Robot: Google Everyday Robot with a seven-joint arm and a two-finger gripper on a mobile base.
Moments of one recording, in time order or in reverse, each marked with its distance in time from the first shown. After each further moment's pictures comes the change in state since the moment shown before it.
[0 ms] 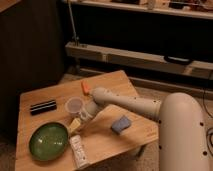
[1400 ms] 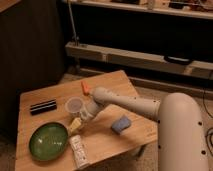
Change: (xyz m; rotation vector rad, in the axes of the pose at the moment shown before) arm 0.000 0.004 0.003 0.006 -0.004 0.025
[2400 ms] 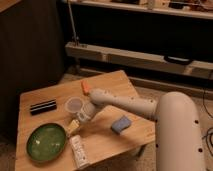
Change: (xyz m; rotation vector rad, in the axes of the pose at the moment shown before) arm -0.001 -0.005 0.013 0.002 -0.018 -0.009
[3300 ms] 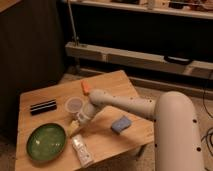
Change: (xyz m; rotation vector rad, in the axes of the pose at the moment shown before) arm -0.001 -0.001 -0.004 0.019 0.009 0.003
